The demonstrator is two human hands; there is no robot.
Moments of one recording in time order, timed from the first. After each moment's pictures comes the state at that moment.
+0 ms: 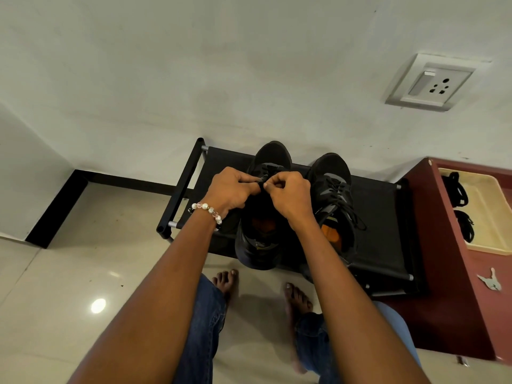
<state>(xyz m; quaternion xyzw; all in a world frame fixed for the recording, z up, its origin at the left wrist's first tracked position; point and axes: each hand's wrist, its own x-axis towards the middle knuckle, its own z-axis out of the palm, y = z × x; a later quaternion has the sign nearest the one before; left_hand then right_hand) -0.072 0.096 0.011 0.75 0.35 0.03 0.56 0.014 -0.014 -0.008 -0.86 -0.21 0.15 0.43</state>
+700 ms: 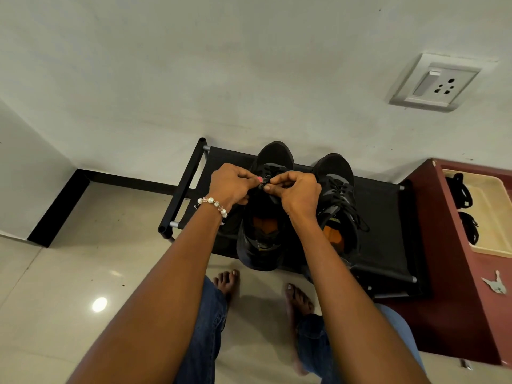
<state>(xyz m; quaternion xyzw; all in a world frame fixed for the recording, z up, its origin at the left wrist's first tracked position) -0.059 0.102 0.003 0.74 0.40 0.07 0.53 0.017 -0.016 -0.014 -0.82 -0.16 0.14 0.53</state>
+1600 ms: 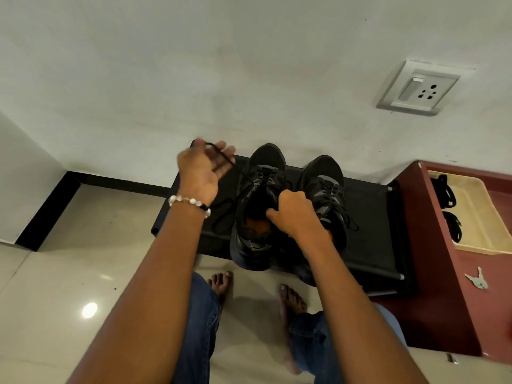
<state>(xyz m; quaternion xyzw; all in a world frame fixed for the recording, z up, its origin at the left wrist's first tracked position) -0.063 0.119 0.039 0.30 0.39 0.33 0.80 0.006 -0.044 0.015 -0.91 -0.32 0.21 0.13</state>
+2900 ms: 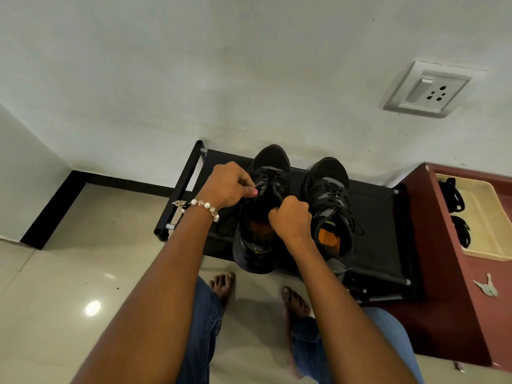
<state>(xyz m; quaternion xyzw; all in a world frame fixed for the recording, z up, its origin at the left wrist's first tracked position) -0.067 0.107 0.026 0.88 0.30 -0.01 0.37 -0.006 -0.033 -0.008 -0.93 -0.18 0.20 0.25</state>
